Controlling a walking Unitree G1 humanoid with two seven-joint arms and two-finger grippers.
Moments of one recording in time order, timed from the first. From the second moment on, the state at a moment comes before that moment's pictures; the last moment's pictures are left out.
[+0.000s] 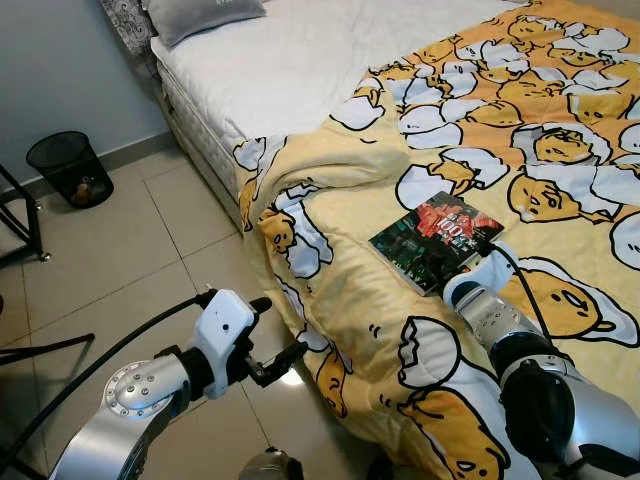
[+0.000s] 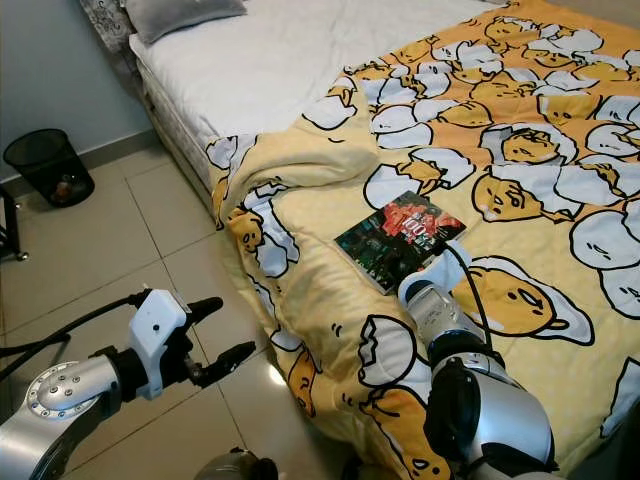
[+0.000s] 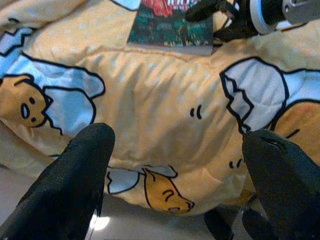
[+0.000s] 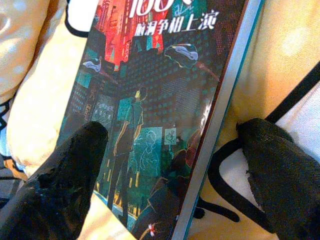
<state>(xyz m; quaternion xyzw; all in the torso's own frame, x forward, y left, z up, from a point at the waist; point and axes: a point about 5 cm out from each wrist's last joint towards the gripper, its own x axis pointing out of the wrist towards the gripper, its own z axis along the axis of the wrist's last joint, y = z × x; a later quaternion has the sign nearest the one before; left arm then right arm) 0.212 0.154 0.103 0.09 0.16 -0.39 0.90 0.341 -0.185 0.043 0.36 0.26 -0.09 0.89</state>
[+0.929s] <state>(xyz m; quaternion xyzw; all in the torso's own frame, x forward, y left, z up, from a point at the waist) 0.214 0.162 0.116 0.11 0.15 -0.38 0.91 0.355 -0.167 0.064 0.49 0.18 -0.02 0.85</state>
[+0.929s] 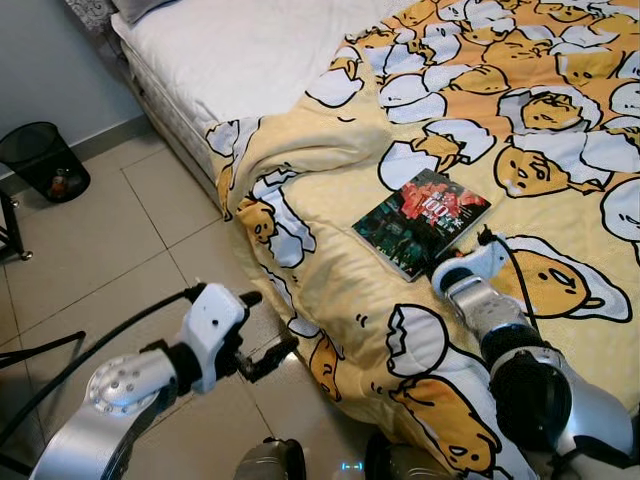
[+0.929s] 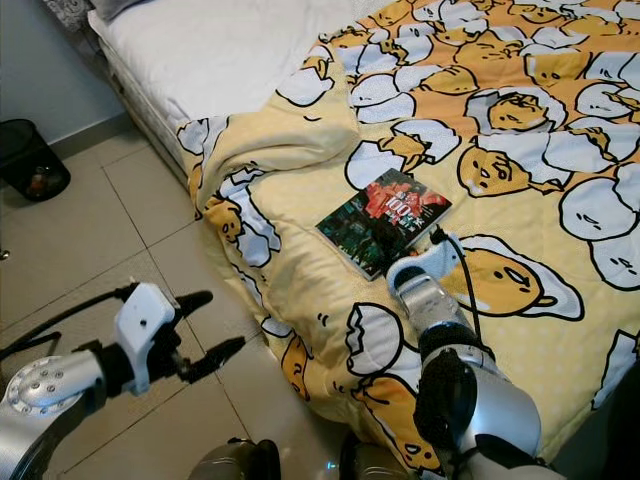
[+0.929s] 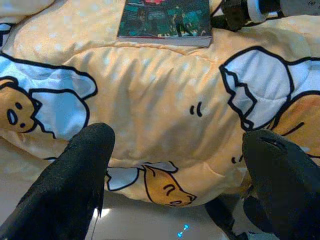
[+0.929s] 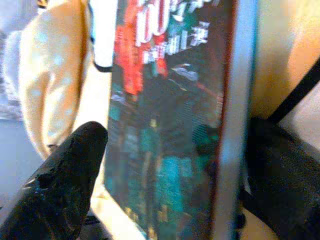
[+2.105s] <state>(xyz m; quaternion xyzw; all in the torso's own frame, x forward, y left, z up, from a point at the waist) 0.217 0.161 0.111 0.11 0.14 -0.37 0.91 0.359 -0.135 0.073 0.54 0.18 0.07 0.82</state>
